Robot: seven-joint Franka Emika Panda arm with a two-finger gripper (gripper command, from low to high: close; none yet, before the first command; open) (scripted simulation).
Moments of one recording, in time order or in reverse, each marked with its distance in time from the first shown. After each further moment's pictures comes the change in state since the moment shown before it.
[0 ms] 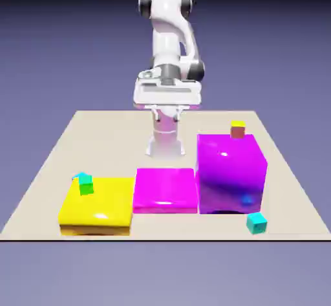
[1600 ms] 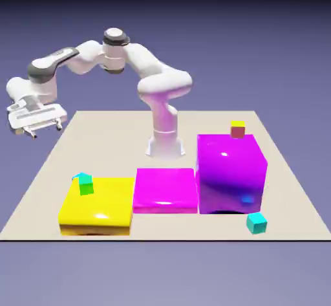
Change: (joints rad) arm 0.615 -0.673 -1.740 0.721 -0.055 -1.057 -1.713
